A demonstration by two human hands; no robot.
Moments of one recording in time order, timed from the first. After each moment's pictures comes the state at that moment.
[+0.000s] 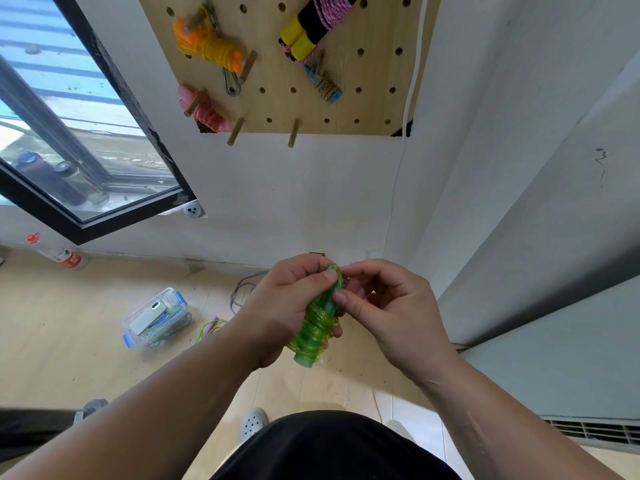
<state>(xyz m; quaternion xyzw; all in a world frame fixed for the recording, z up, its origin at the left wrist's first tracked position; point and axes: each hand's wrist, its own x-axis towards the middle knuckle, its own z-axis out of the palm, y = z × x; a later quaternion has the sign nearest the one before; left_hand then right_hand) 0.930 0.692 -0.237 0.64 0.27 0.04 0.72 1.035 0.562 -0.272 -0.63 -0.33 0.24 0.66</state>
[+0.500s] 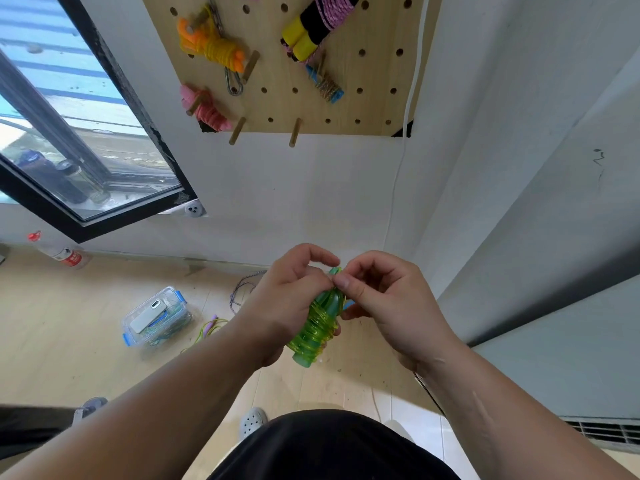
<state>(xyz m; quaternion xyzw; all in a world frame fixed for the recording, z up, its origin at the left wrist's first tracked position) 0.932 0.687 -0.235 0.65 0.31 0.08 0.69 1.039 0.567 -0.264 -0.60 -0.27 0.35 0.67</state>
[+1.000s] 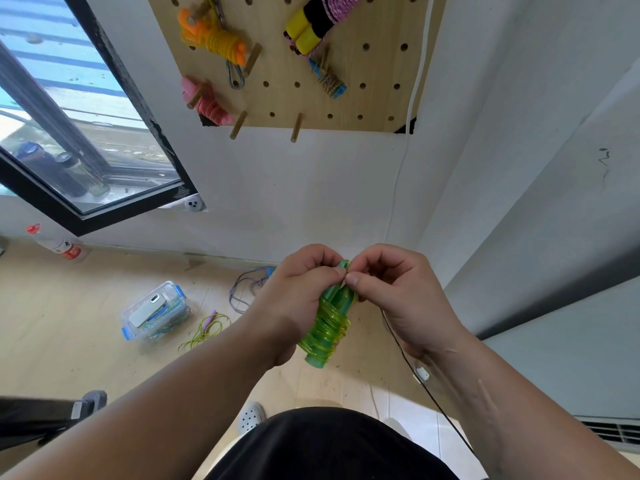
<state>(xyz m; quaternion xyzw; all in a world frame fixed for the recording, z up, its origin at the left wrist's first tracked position) 0.938 0.676 -0.231 0.63 0.34 0.09 0.70 1.051 0.566 -0.262 -0.59 -0.31 0.33 0.67</state>
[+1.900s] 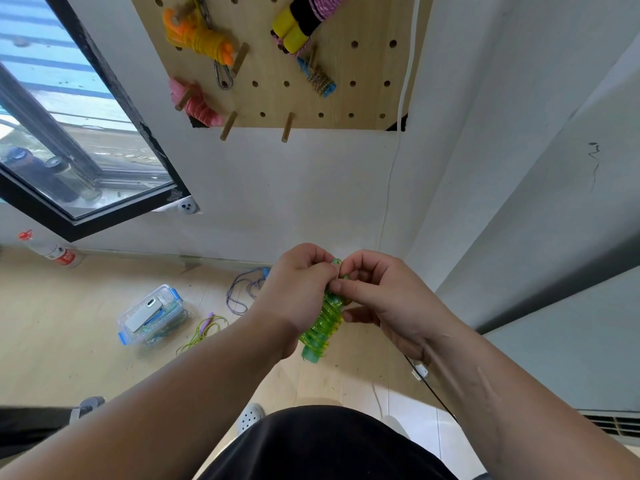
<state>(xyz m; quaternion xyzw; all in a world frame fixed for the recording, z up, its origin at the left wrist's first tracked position) 0.960 0.678 -0.244 0.67 0.41 0.10 0.62 1.058 0.569 -0.263 -0.58 -0.21 0.49 0.62</state>
